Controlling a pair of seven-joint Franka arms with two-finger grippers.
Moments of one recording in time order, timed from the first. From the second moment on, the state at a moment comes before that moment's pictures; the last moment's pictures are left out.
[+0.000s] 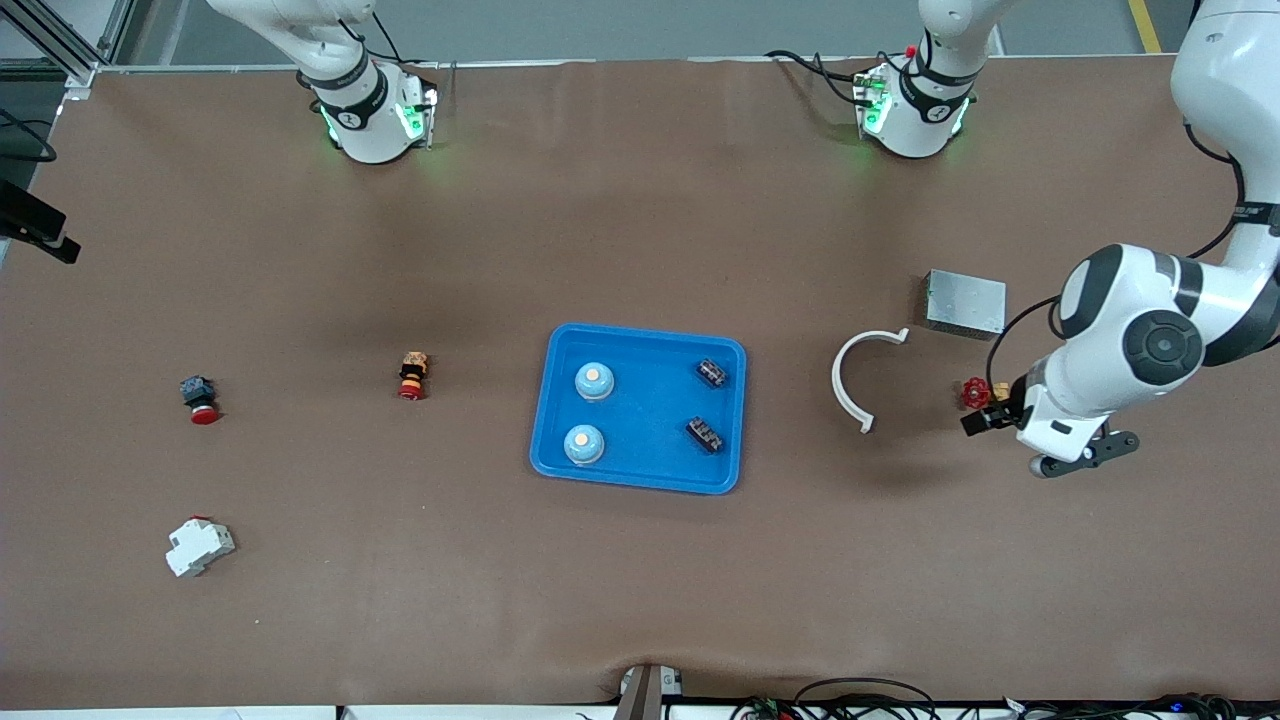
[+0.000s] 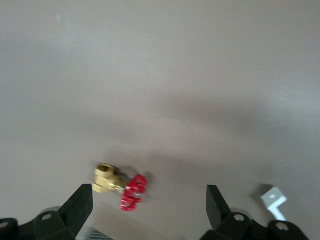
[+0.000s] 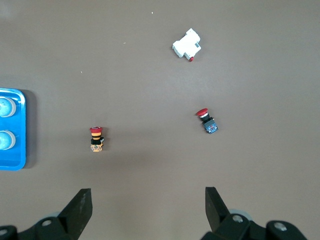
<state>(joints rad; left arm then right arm) 0.66 0.53 -0.76 -1.83 0.51 2.13 -0.60 -0.09 -0.01 -0.04 -1.49 0.00 1.51 -0.09</state>
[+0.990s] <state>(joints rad) 0.74 0.11 -0.69 -1.94 0.08 2.12 -0.11 -0.09 -0.01 -0.04 -1.50 0.00 1.51 -0.09</state>
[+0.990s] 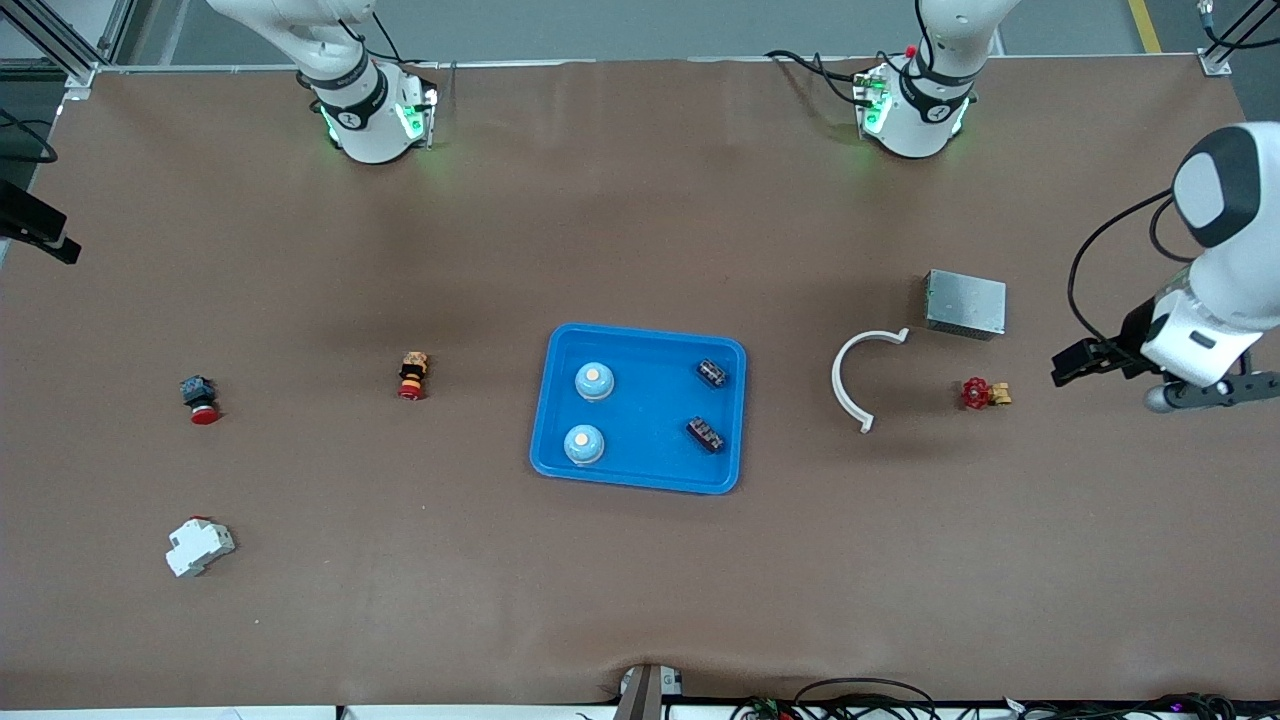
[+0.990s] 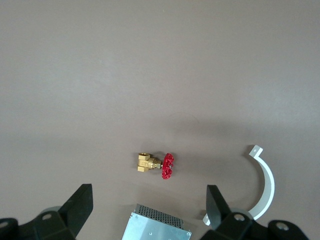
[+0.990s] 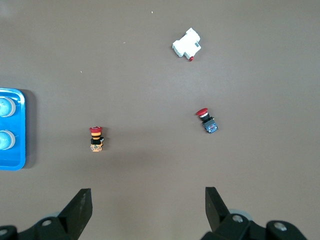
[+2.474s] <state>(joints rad) 0.75 0.01 -0.68 -1.70 0.02 1.80 -0.03 -0.09 -0.01 -0.03 -1.50 -0.01 1.53 -0.14</state>
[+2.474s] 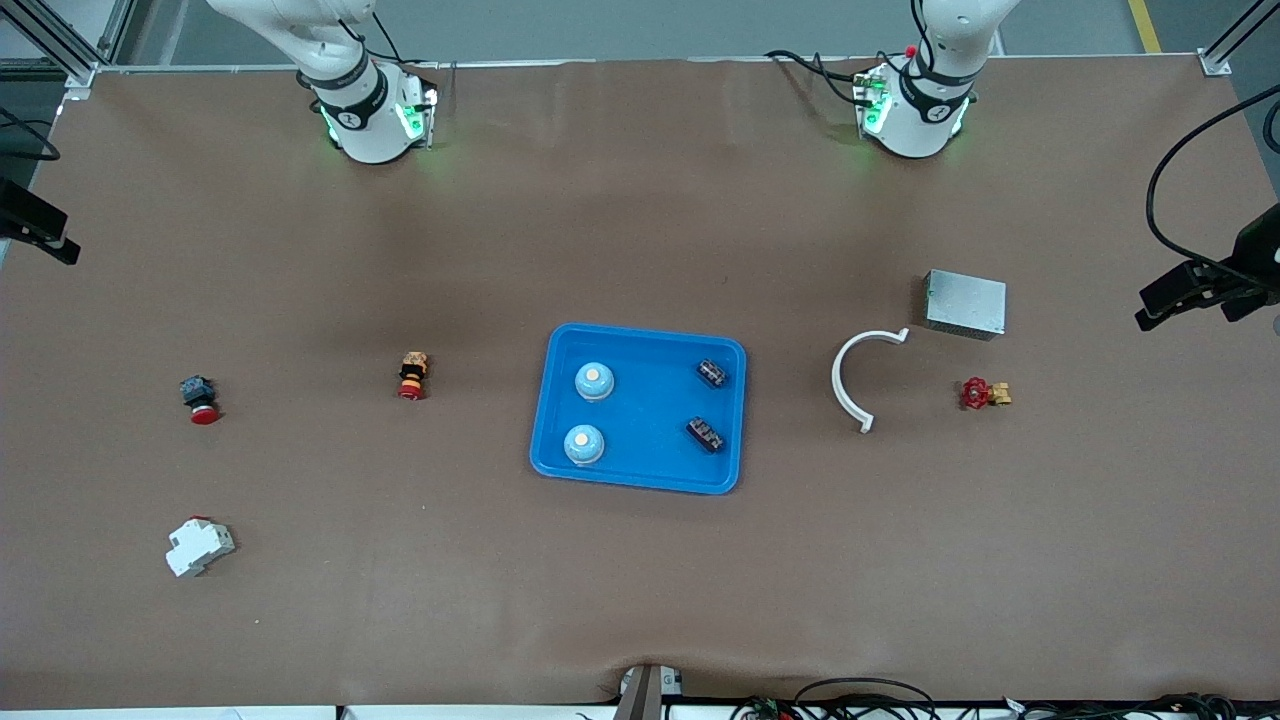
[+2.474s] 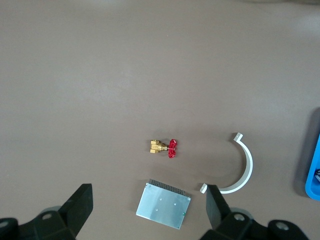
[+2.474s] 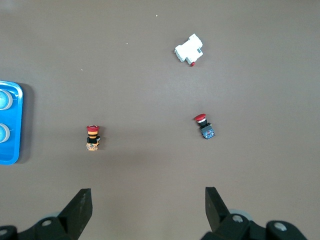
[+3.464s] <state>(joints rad) 0.17 0.03 -0.14 -1.70 0.01 1.80 -0.03 -0.09 -0.01 -0.04 -1.50 -0.01 1.53 -0.14</state>
